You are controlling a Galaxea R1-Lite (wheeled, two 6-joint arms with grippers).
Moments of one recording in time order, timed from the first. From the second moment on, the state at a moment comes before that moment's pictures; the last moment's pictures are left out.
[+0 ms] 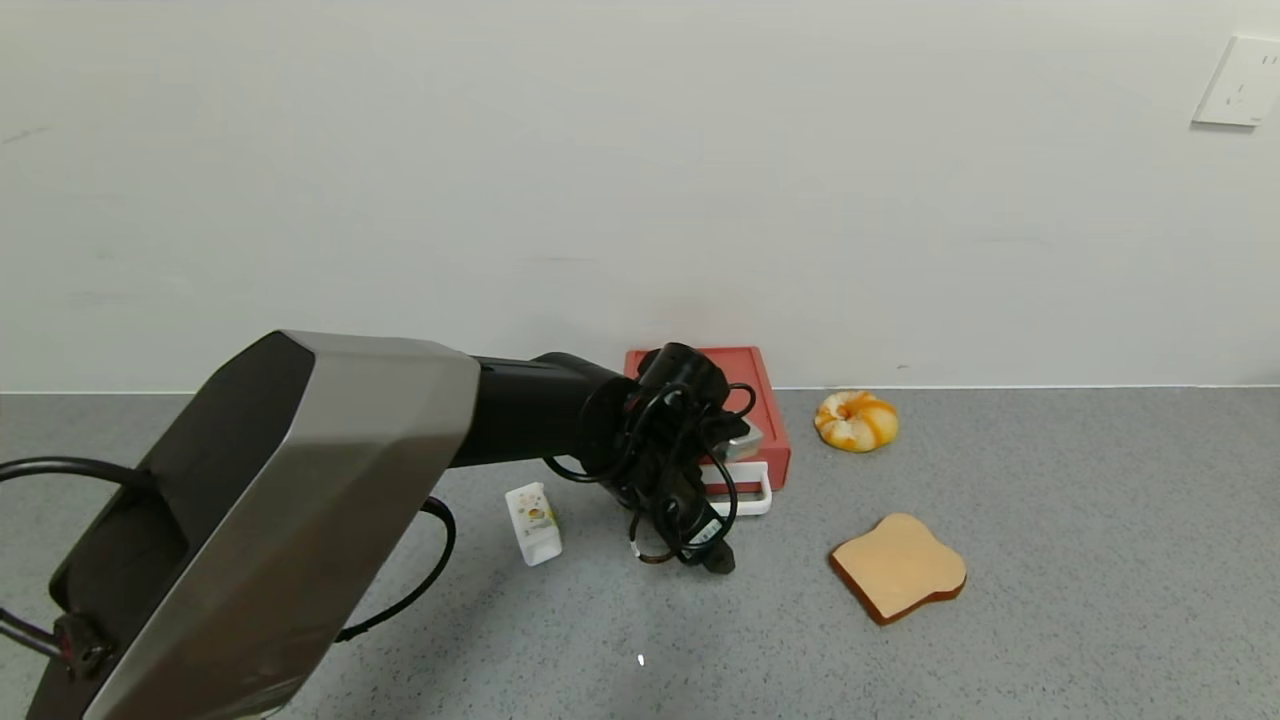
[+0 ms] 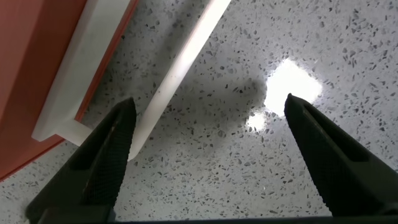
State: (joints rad) left arm -0.64 2.34 -1.85 0.54 -0.03 0.31; right arm 0.00 0.00 0.00 0.01 0.02 -0.01
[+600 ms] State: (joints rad) left arm -0.64 2.34 -1.85 0.59 -0.04 0.32; right arm 0.00 0.00 0.00 0.01 0.02 -0.01
